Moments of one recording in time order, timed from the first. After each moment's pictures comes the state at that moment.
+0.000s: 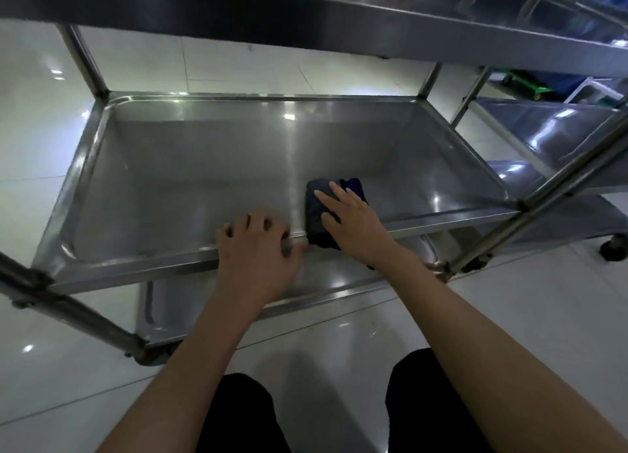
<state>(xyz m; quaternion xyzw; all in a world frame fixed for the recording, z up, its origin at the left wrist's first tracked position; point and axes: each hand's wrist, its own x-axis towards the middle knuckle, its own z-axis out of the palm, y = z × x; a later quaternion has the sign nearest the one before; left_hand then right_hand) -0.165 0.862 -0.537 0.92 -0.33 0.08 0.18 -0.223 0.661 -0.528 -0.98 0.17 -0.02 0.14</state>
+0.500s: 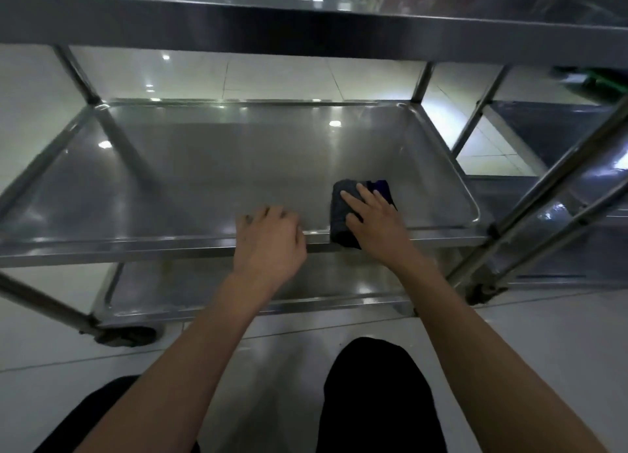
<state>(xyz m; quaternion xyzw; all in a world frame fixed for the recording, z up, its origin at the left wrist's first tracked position) -0.252 0.680 -0.512 0.95 -0.28 0.08 0.10 -0.297 0.469 -0.535 -0.98 0.15 -0.03 0.15</state>
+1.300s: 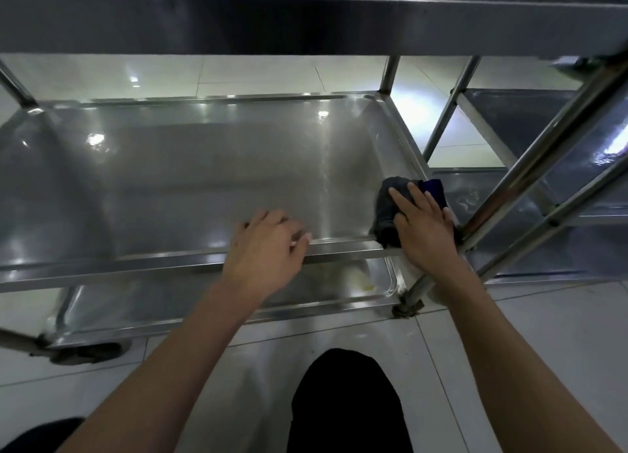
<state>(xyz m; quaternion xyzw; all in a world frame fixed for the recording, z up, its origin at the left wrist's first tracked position) -0.264 0.598 -0.509 0.92 -0.35 0.02 0.16 -0.360 0.335 -0.531 -0.97 0.23 -0.01 0.05</state>
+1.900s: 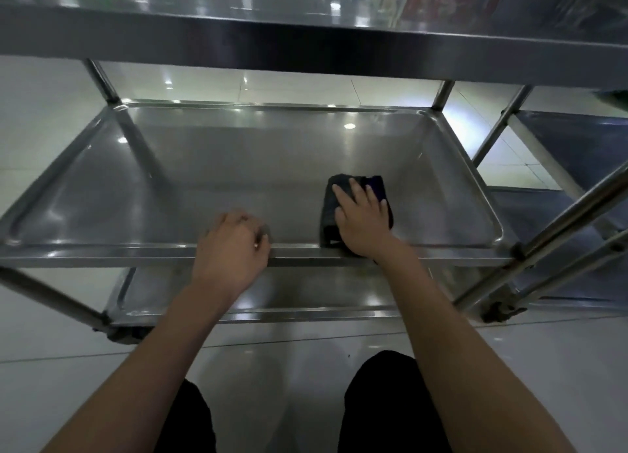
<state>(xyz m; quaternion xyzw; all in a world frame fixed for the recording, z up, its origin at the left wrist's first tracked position) -0.216 0.740 -0.510 0.96 -0.22 0.06 0.17 -0.238 0.496 -0.534 -0.97 0.15 0.00 0.18</state>
